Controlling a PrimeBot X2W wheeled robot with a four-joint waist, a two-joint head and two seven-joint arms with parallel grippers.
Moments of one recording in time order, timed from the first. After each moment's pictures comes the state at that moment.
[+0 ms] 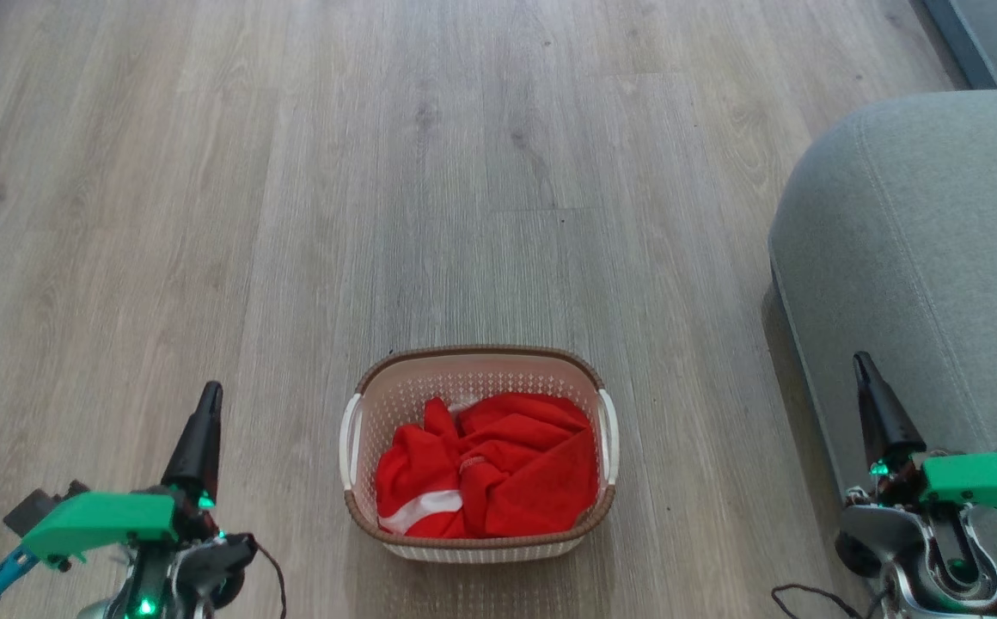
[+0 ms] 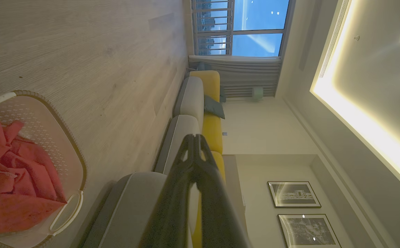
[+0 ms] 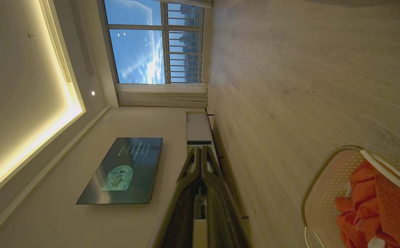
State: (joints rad) left arm -0.08 0.04 0.08 0.28 -1.60 -0.13 0.11; right arm -0.09 -0.05 -0.13 0.28 1.60 0.13 0.11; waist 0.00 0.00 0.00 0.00
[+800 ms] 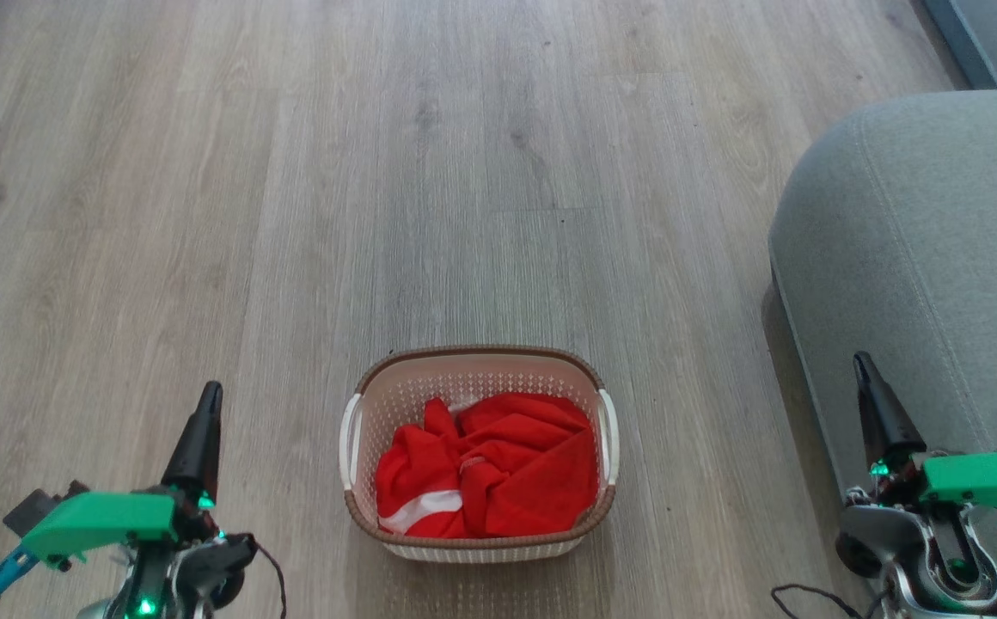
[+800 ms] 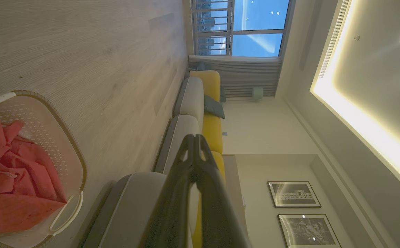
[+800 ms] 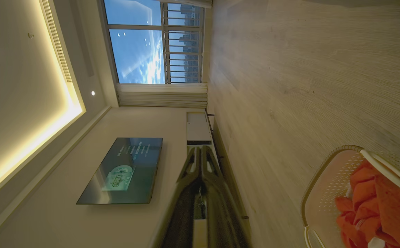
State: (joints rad) left arm -0.08 0.04 0.08 0.28 -1.60 -0.13 0.11; right arm -0.09 -0.05 -0.13 0.28 1.60 0.13 0.11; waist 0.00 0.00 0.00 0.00
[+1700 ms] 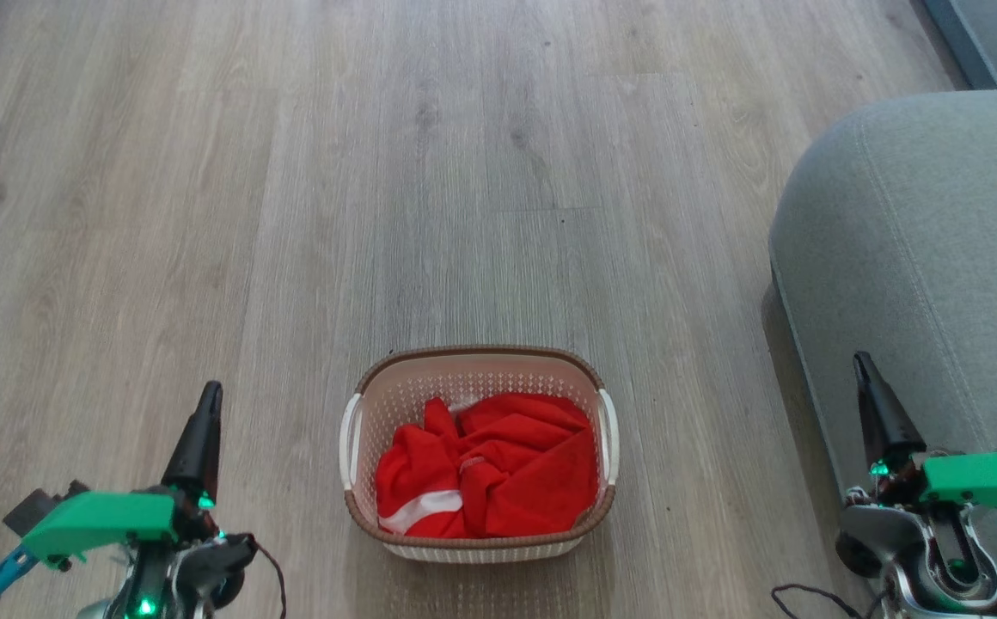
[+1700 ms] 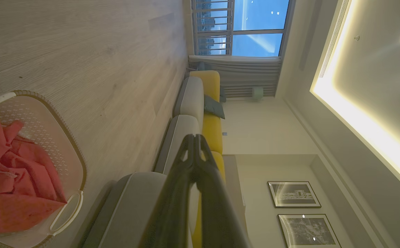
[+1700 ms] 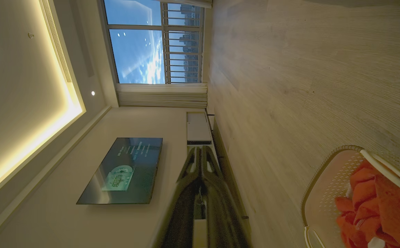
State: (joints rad) left arm -0.08 0.04 0.08 0.28 -1.60 -0.13 0.11; right arm -0.09 -0.05 -0.13 0.28 1.60 0.13 0.11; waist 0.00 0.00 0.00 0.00
